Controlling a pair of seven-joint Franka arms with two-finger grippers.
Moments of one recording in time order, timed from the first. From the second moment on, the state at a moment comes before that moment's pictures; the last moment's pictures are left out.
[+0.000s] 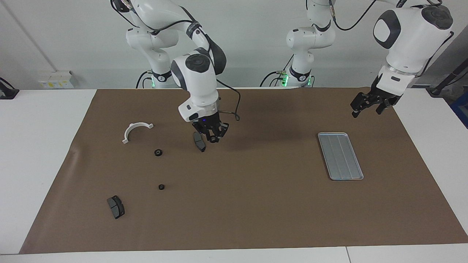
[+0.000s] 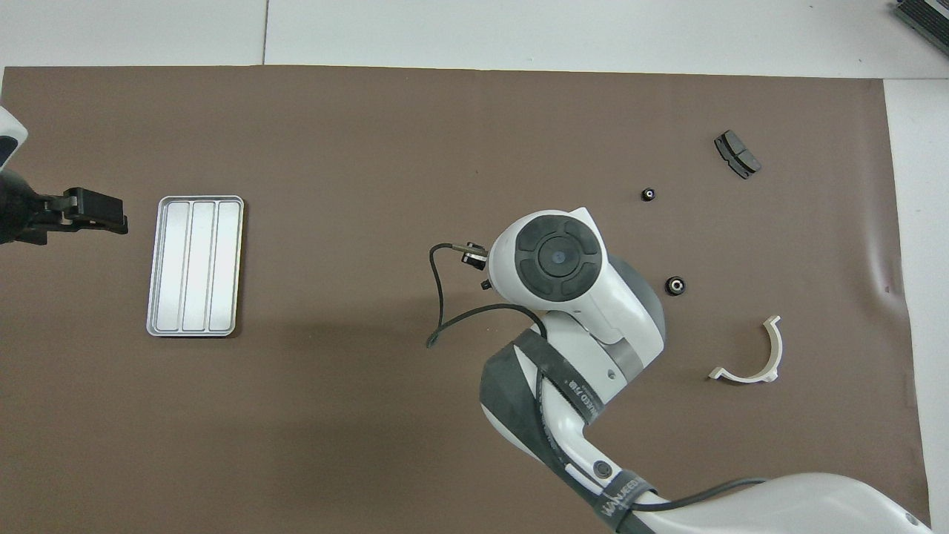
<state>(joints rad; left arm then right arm) 0.04 0.00 -0.05 -1.71 0.00 1.76 -0.08 0.11 0.32 0.52 -1.80 -0.24 2.19 1.09</state>
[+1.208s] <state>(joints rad) 0.03 0.00 -0.05 -1.74 0.00 1.76 -0.08 0.19 0.62 0.64 -1.66 -0.64 2.20 1.46</state>
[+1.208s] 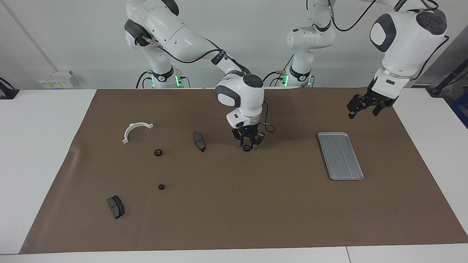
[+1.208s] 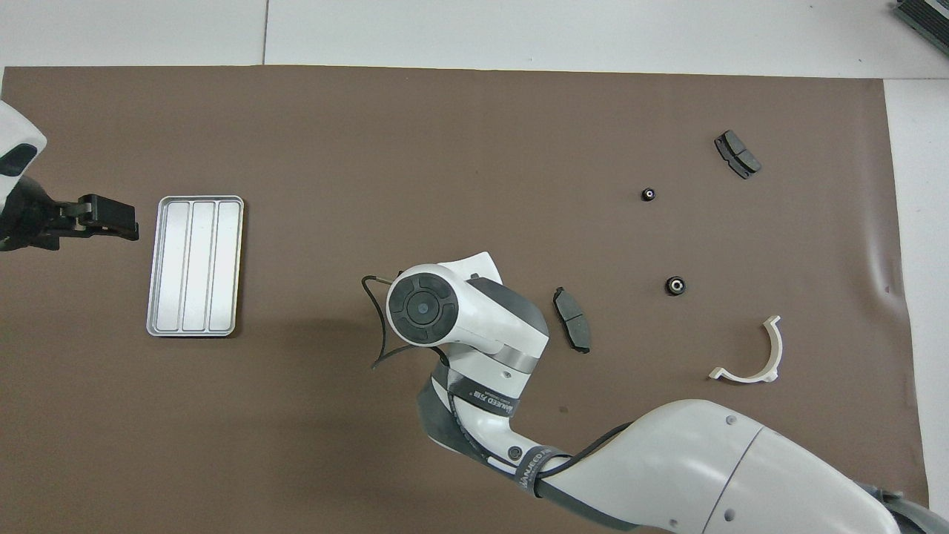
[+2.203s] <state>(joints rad) -0.32 0.16 -0.09 -1.74 0.00 1.95 -0.44 0.05 0.31 0.27 -1.68 -0.22 2.03 0.46</state>
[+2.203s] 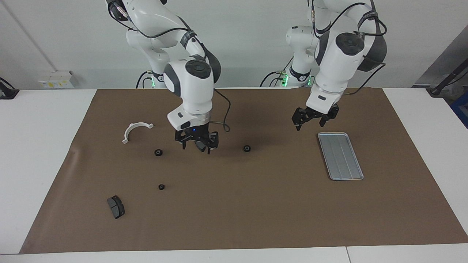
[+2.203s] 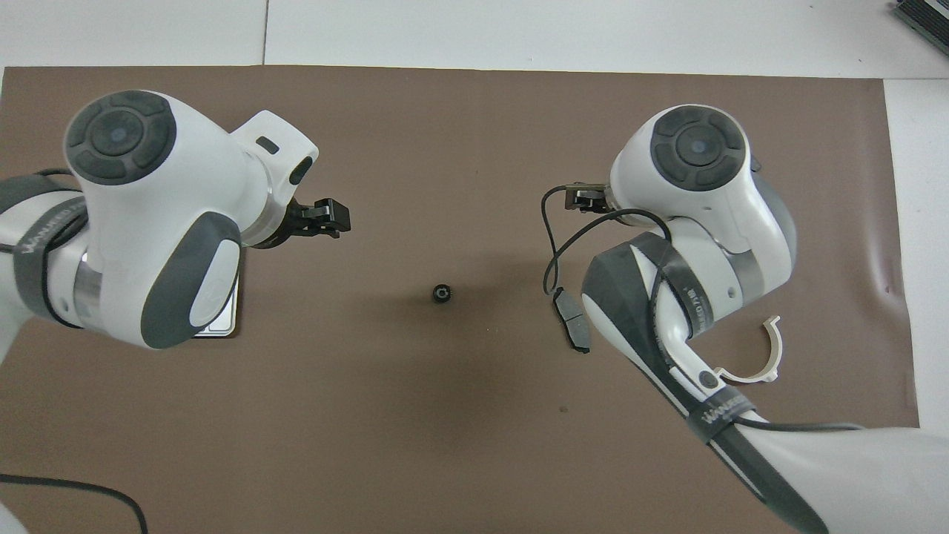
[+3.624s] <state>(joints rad) -0.56 0.43 -0.08 -1.84 0.00 2.33 -0.56 0.04 0.16 0.03 -2.30 0.07 2.52 -0.25</state>
